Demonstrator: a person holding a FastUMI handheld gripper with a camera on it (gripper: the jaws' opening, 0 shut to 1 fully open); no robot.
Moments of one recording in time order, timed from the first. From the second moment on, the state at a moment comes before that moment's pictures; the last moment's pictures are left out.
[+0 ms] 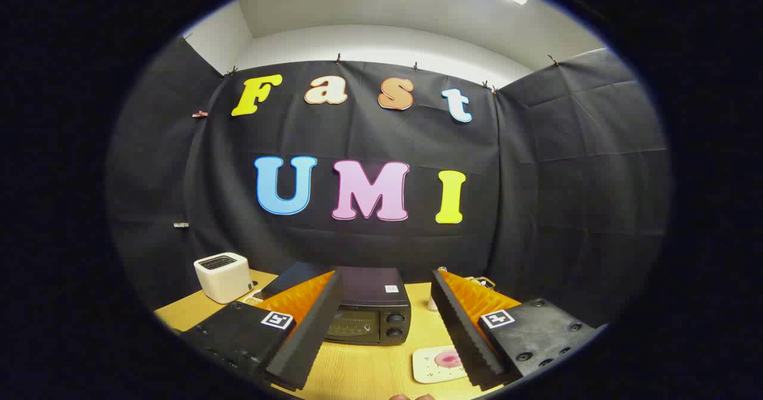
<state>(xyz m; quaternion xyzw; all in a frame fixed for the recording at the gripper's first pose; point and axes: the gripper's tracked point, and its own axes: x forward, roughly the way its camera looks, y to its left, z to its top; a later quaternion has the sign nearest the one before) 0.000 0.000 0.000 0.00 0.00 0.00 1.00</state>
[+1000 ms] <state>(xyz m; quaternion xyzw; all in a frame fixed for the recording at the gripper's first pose) -0.002 0.010 -0.011 0.00 0.02 0.01 1.00</state>
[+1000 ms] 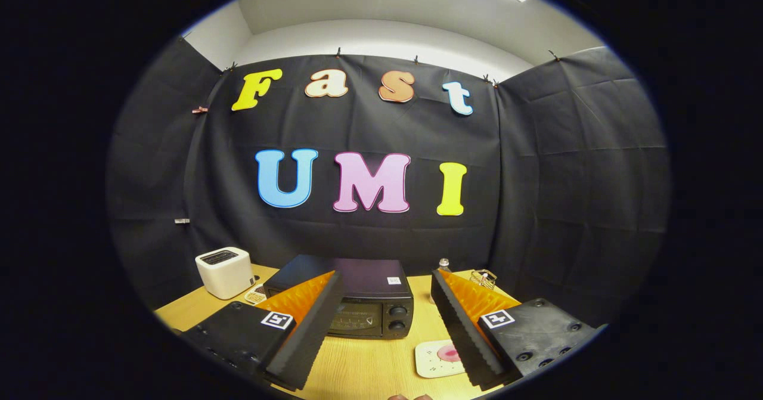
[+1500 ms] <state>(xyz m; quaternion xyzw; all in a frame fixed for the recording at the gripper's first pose) 0.037 0.021 -0.019 0.01 0.04 0.01 1.00</state>
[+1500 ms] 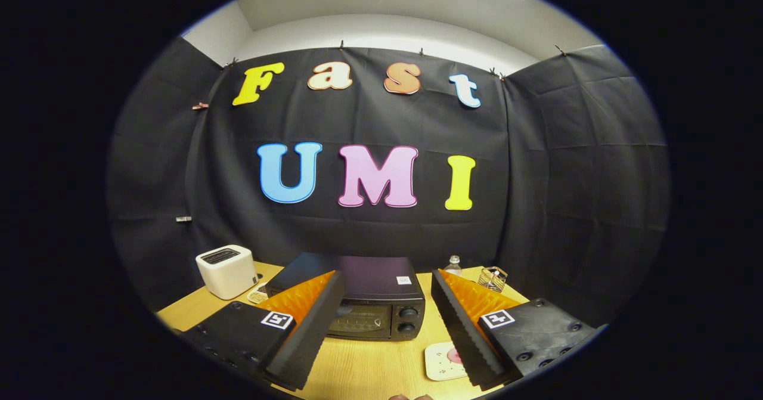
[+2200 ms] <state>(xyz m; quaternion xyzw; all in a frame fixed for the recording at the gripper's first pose) 0.121 0.110 -0.097 0.00 0.12 0.04 0.99</state>
